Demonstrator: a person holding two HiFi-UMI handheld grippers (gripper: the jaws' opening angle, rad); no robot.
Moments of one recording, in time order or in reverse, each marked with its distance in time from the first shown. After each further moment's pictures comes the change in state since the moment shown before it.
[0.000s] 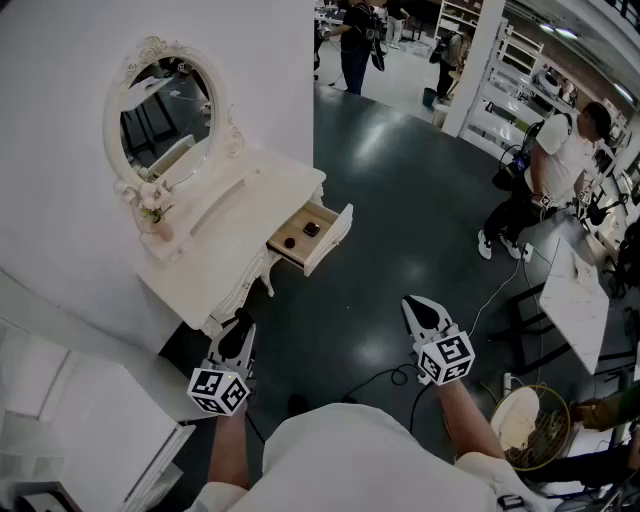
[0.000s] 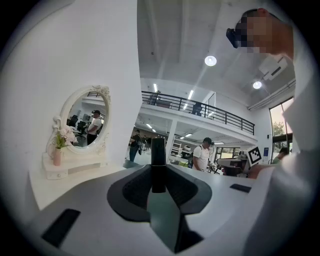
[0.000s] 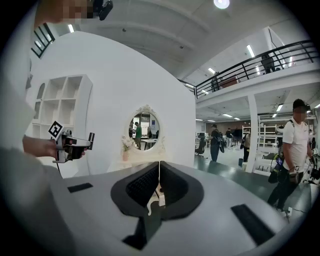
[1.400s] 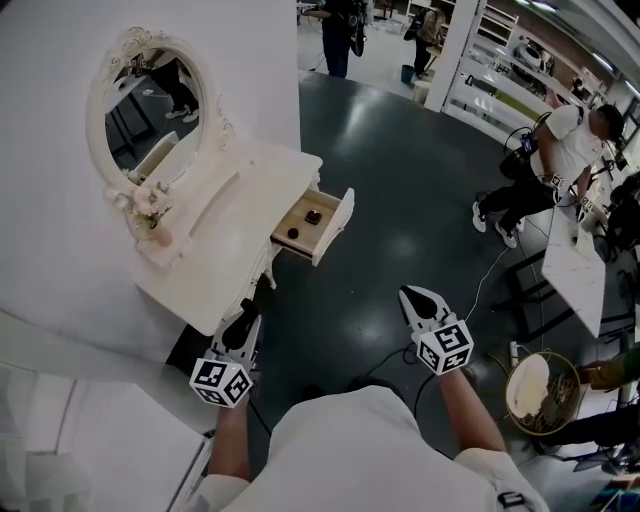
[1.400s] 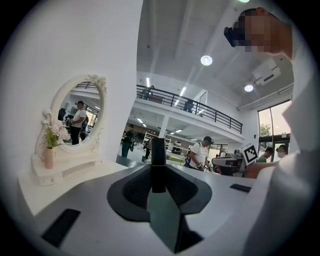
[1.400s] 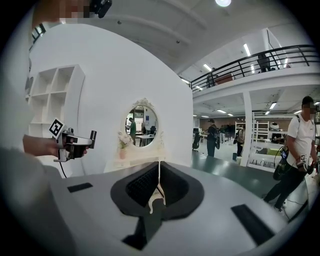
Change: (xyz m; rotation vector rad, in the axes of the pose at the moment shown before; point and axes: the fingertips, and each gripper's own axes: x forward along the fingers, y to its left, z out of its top) left arm 0.011 0.074 0.008 0.011 0.067 -0.141; right arm 0.052 0.061 -0.007 0.031 0.057 -0.083
